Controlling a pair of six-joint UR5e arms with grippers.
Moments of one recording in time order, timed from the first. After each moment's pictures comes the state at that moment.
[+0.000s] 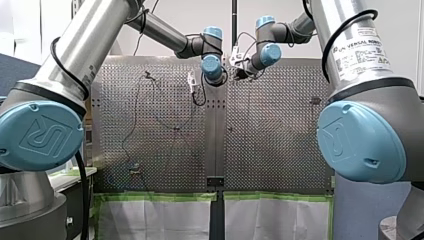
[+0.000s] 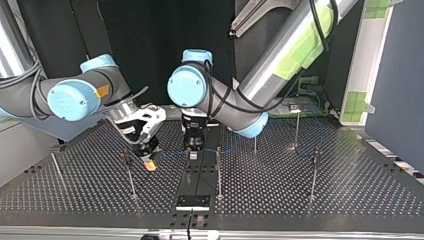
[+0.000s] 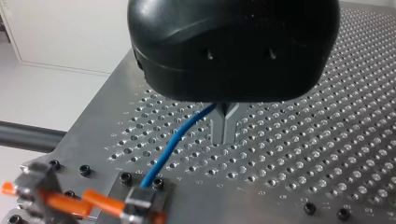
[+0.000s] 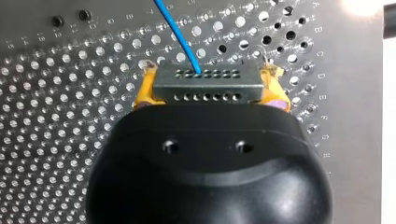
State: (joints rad) left arm -0.58 -2.03 -1.24 -3.04 -2.05 -1.73; right arm 2.06 -1.17 1.21 0.04 1.31 1.79
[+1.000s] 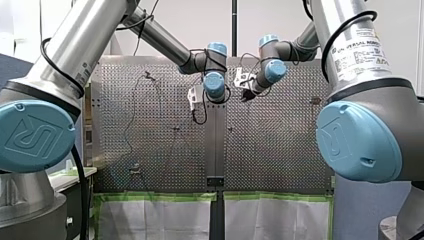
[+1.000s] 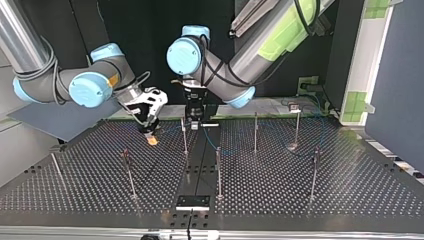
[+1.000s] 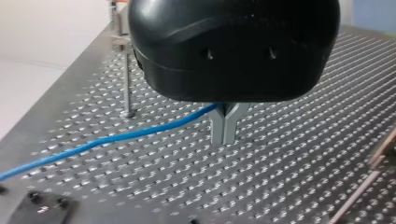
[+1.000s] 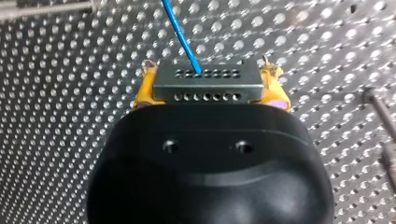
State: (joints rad) left arm -0.66 -2.02 -1.47 -2.89 -2.14 -1.75; right arm 2.03 -1.17 1.41 0.00 1.36 1.72
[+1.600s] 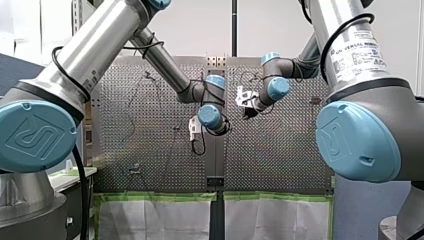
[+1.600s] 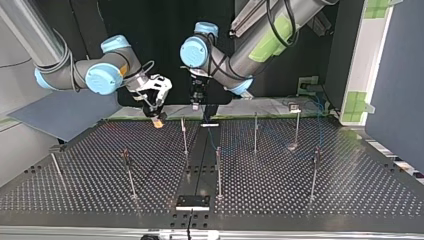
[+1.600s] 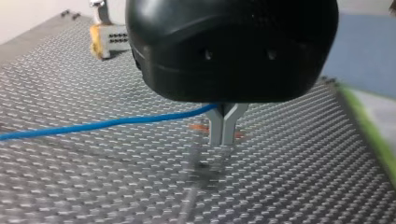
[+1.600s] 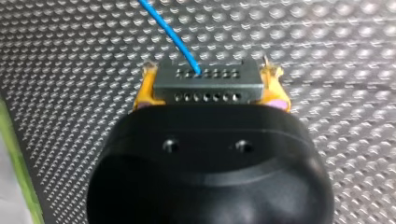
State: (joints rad) left arm -0.65 -2.14 -1.62 -2.73 -1.99 -1.76; right arm 2.02 -1.14 1.57 -0.10 1.34 1.66
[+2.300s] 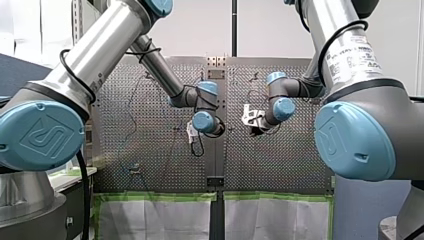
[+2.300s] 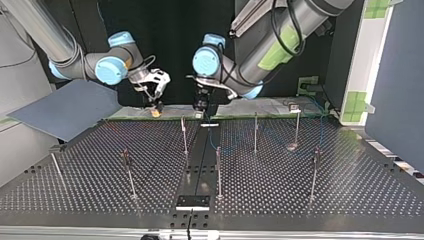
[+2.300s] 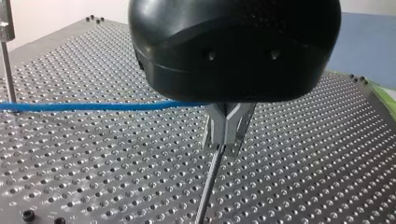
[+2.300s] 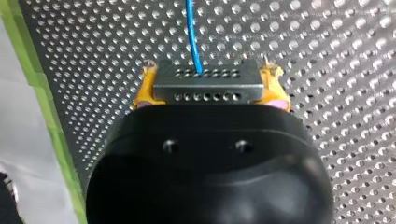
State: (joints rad) left arm -0.57 -2.16 -1.63 -2.61 -1.88 -1.77; right arm 1.98 -1.08 1.69 -0.28 1.36 1.68
